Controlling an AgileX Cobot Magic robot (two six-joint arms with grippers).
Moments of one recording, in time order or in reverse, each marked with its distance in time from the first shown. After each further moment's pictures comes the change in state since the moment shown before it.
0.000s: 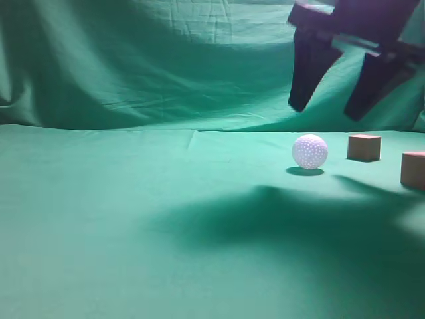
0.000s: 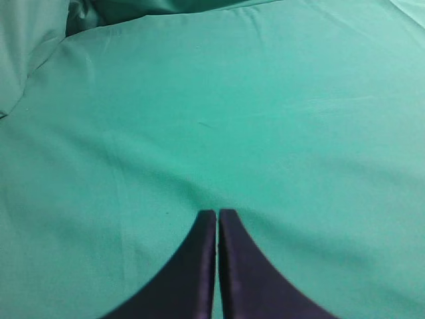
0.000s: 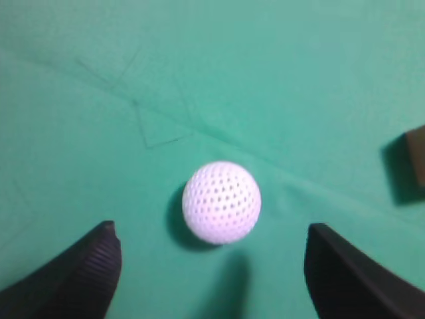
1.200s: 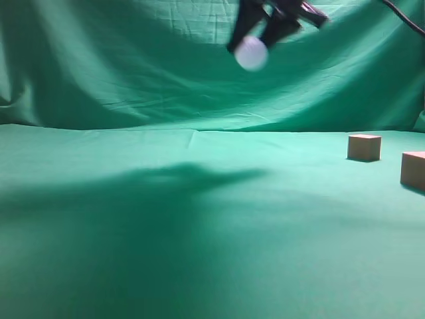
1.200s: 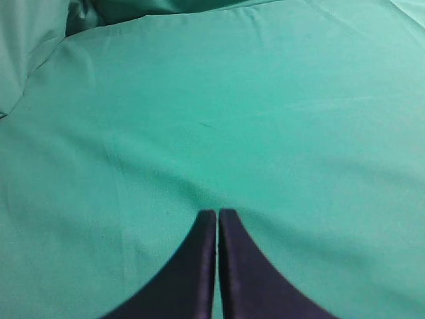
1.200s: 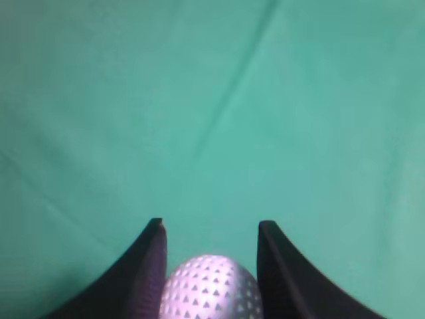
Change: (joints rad) left arm 0.000 0.000 0.000 0.000 0.000 0.000; right arm 0.065 0.197 -0.521 0.161 0.081 -0.132
